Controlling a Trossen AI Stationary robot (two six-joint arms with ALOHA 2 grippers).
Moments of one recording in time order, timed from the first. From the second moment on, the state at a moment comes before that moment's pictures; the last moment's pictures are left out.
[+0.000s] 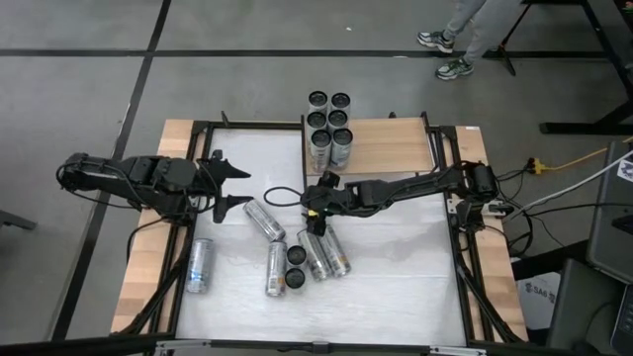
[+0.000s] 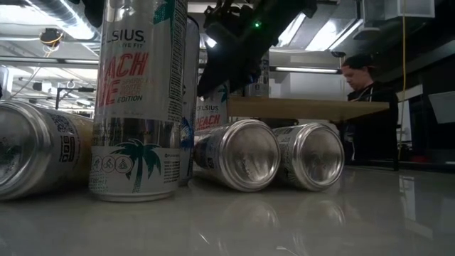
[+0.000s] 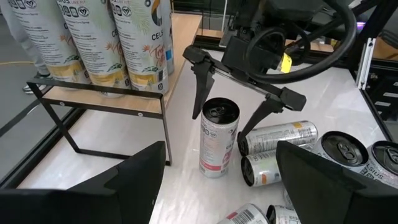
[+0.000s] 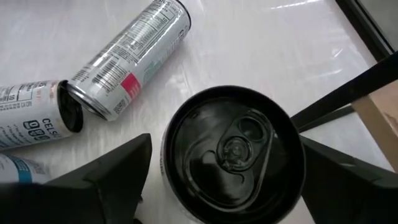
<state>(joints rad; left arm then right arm) -0.14 0.67 0.82 -0.58 -0.33 -0.21 0.08 1.89 1.43 -0.36 0.30 0.17</state>
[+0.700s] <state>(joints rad) -0.14 0.67 0.82 -0.58 -0.33 -0.21 0.08 1.80 1.43 -0.50 0.18 0.14</state>
